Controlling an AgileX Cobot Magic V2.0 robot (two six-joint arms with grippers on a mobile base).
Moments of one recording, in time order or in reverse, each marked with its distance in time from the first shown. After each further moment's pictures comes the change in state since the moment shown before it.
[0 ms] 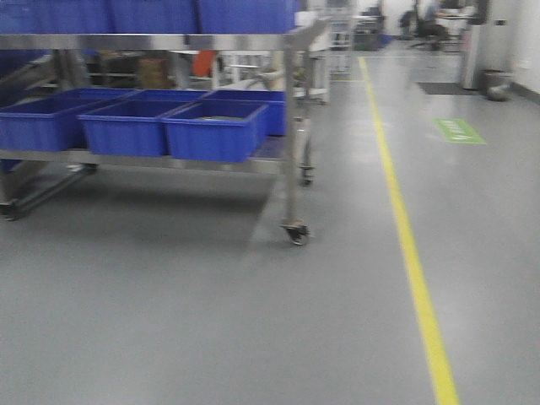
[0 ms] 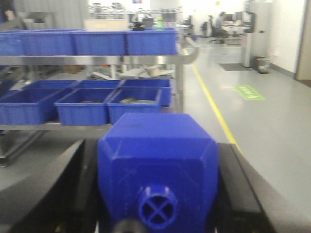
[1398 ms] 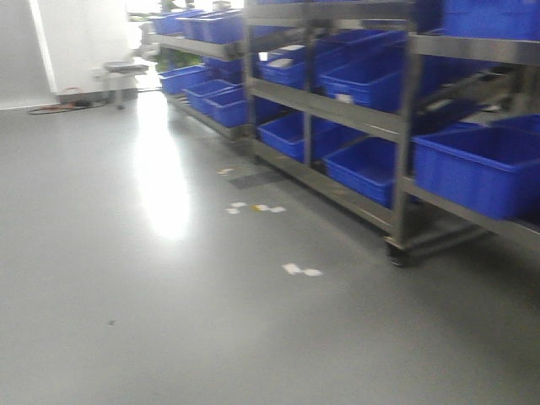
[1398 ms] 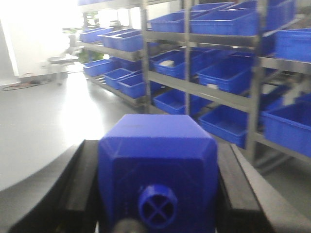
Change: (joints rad) left arm 0.000 0.000 0.000 0.000 0.000 0.000; right arm 0.000 0.000 0.001 0.000 0.000 0.000
